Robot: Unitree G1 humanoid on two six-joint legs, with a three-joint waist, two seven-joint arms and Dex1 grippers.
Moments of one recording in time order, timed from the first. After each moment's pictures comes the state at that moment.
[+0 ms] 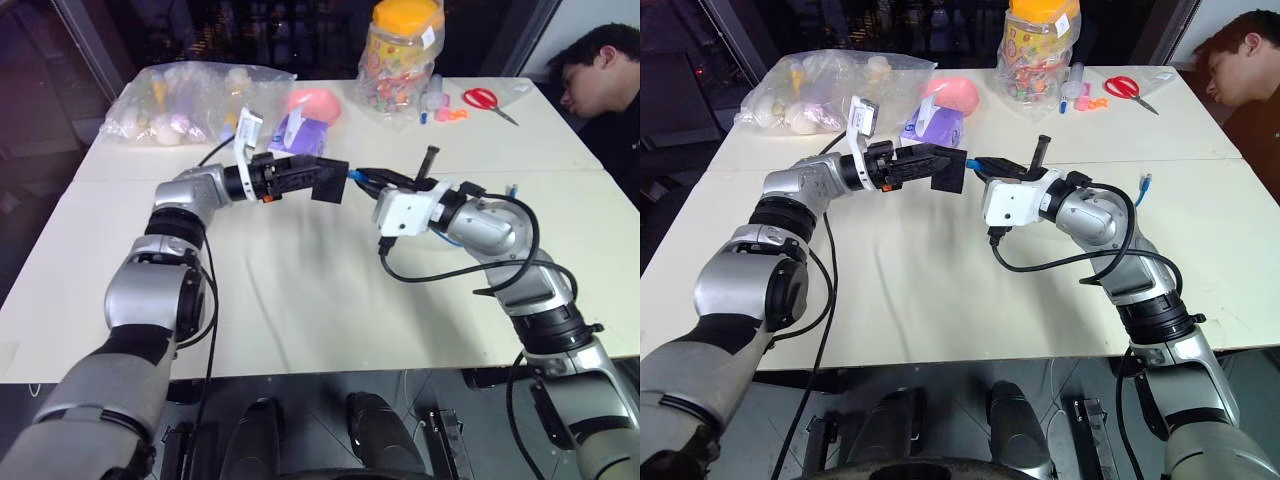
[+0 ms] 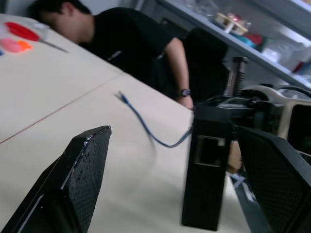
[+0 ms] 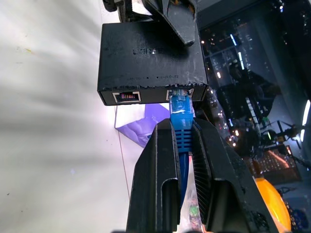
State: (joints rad) left arm -1.23 0.32 0.08 1.16 -0.39 0.38 -1.43; right arm -0.62 -0.61 0.20 -0.04 -0.33 -0.18 0.61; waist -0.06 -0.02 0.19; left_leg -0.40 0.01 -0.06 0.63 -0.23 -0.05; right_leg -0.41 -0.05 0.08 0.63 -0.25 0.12
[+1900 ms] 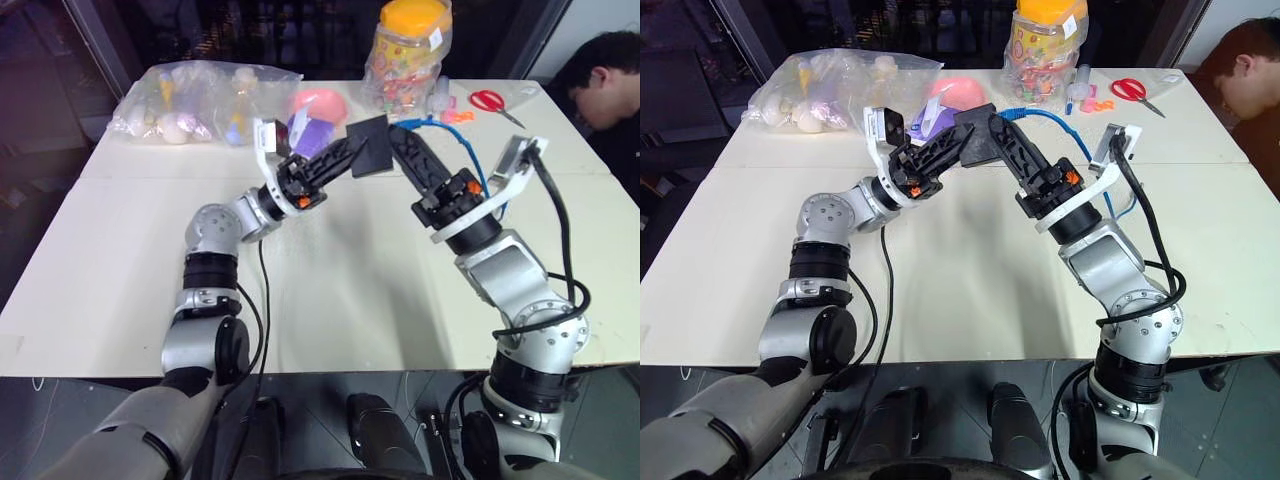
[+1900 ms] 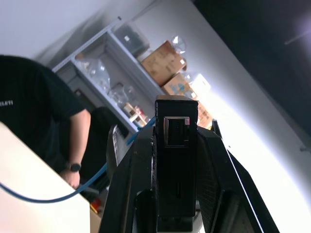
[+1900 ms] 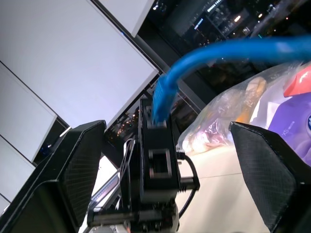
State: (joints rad) left arm -0.95 0.05 0.34 0.54 -0.85 1.02 -1.08; right arm -0.42 -0.17 -0.28 -0.46 1.37 0.73 -0.04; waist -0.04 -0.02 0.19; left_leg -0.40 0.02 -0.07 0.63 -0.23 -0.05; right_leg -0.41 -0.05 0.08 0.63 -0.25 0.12
